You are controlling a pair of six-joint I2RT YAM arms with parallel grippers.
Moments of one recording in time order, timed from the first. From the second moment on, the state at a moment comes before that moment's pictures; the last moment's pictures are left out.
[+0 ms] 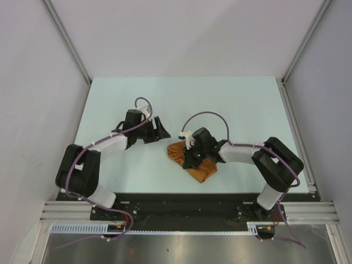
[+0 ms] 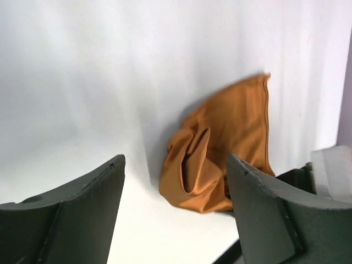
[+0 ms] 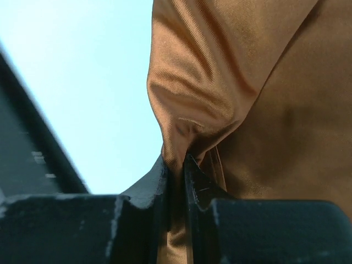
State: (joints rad) left arm -0.32 1.55 0.79 0.00 0.44 -0.58; right arm 0.80 1.68 0.83 -0.03 -0.38 0.16
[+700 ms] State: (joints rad) left arm -0.42 1.43 0.62 0.04 0.37 -0.50; right arm 0.62 1.97 0.77 0.42 -1.07 0.53
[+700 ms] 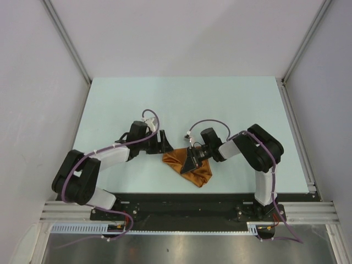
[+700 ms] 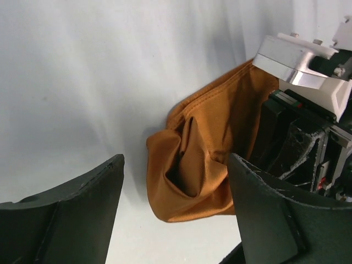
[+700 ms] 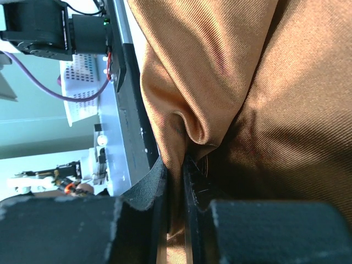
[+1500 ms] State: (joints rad) left arm -0.43 1.69 0.68 0.18 0.53 -0.58; right arm 0.61 1.98 0.82 0.26 -1.10 0.46
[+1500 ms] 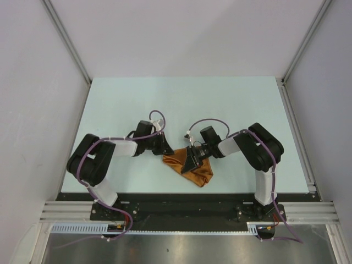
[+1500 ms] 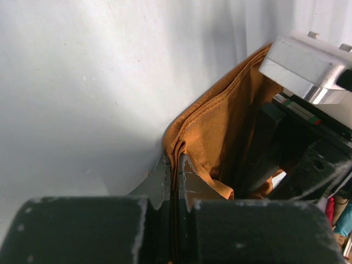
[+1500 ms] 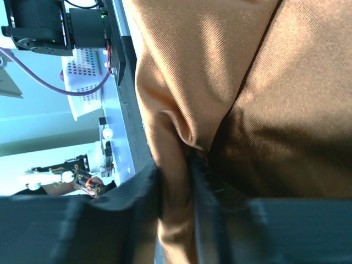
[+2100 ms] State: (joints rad) left arm -0.44 1.70 0.75 0.04 0.52 -0.57; right arm 0.92 1.55 0.97 -0.17 -0.20 0.24
